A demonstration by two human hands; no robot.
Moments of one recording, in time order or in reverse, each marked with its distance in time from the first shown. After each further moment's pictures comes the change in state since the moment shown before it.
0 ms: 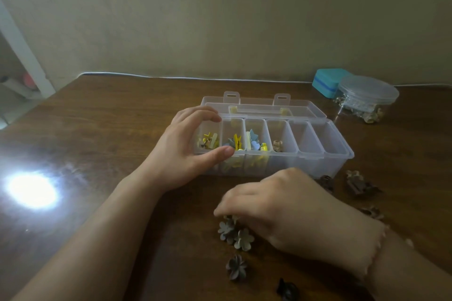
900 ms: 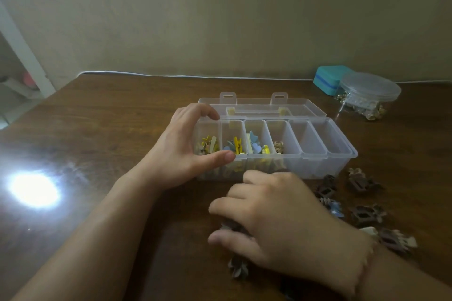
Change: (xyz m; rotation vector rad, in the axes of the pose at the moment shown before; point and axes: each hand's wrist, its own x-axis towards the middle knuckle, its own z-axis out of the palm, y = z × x) left_hand -0.001 0.005 -0.006 -0.047 -0.061 -0.026; right_hand 0.004 -0.024 0.010 -0.070 0.050 0.125
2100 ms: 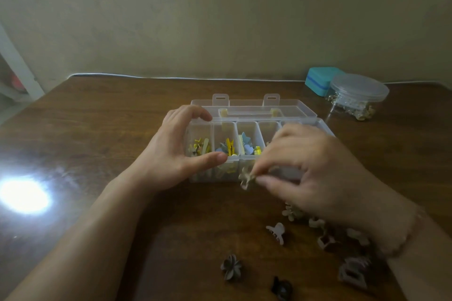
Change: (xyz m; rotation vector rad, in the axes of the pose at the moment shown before) left_hand 0.001 0.002 -0.001 -0.012 -0.009 -0.020; right_hand -0.015 0.054 -0.031 0.148 0.236 0.044
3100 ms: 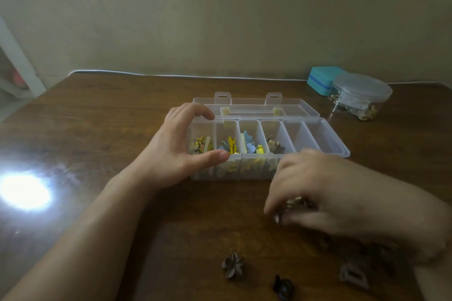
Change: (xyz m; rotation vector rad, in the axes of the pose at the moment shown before) left_hand 0.000 -0.001 -0.001 -0.009 -0.001 0.006; right_hand -0.005 -0.002 -0.020 -0.082 -0.520 0.016
